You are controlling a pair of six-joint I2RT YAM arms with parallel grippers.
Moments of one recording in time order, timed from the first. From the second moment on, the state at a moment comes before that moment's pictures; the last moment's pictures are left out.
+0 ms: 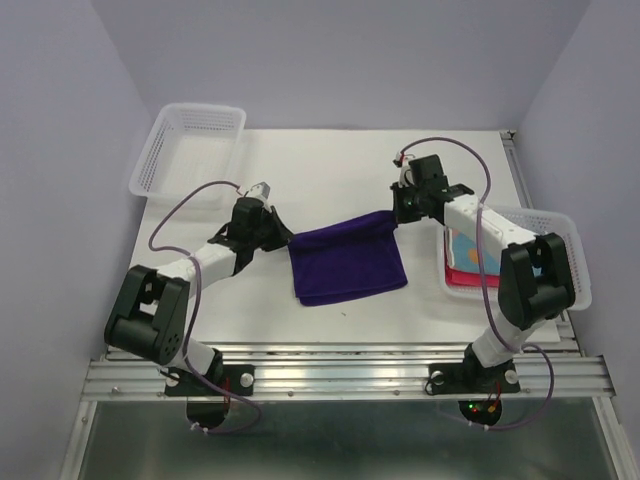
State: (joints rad) left arm -0.36 1.50 0.74 0.13 0.17 -0.63; right arm 0.32 1.71 1.25 -0.40 -0.14 0.11
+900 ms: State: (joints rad) left arm -0.51 1.15 0.33 0.22 0.17 -0.79; right arm 0.32 1.25 0.77 -0.38 -0.27 0.25
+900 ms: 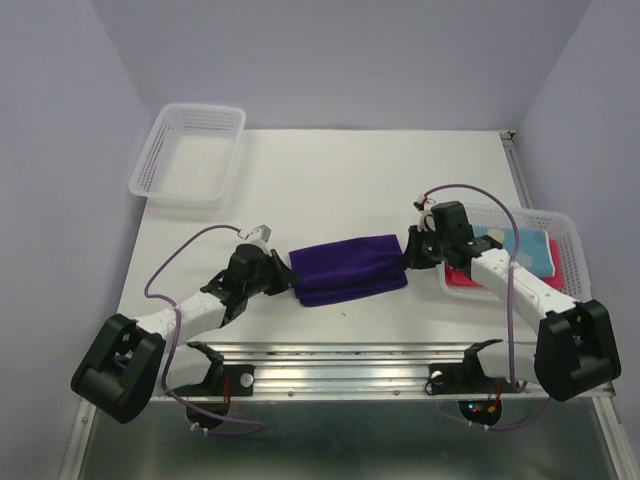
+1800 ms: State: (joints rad) left arm -0.57 0.93 0.38 -0.05 0.01 -0.83; right arm 0.38 1.33 0.84 -0.34 -0.24 0.37
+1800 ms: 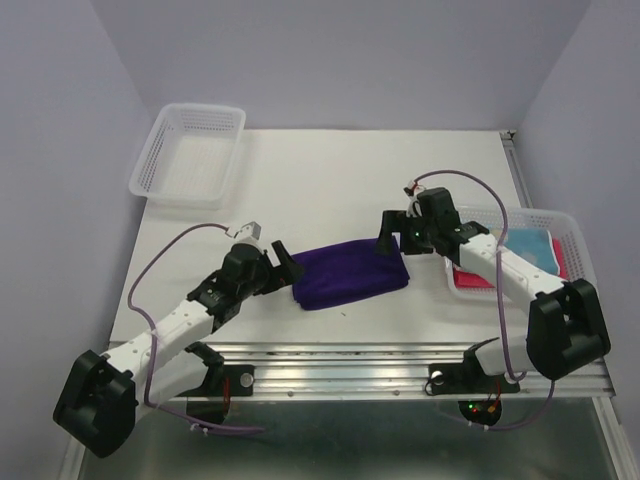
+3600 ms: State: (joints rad) left arm -0.55 1.03 0.47 -0.11 -0.10 -0.73; right arm 0.55 1.49 1.33 -0.93 0.61 0.41
